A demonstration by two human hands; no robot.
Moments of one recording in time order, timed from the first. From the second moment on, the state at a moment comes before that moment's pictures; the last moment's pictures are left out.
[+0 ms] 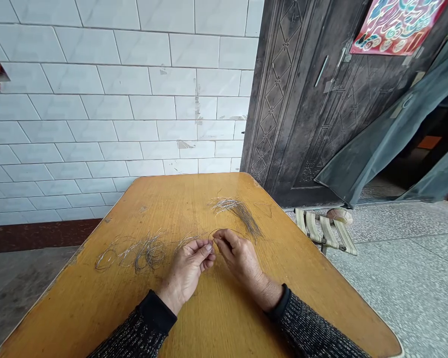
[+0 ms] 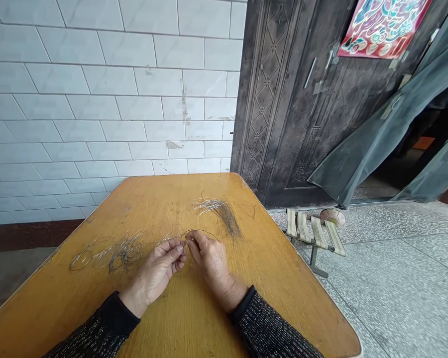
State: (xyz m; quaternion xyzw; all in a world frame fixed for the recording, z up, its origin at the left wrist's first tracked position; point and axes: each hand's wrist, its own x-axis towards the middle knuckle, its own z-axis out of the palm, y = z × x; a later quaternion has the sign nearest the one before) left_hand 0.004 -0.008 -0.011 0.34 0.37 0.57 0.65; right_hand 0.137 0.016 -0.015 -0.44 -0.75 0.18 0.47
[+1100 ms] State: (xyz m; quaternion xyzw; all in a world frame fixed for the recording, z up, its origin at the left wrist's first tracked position) left_hand 0.001 -0.007 -0.006 0.33 0.36 0.56 0.67; right_hand 0.132 0.015 -0.007 -0.37 -0.62 0.49 0.49
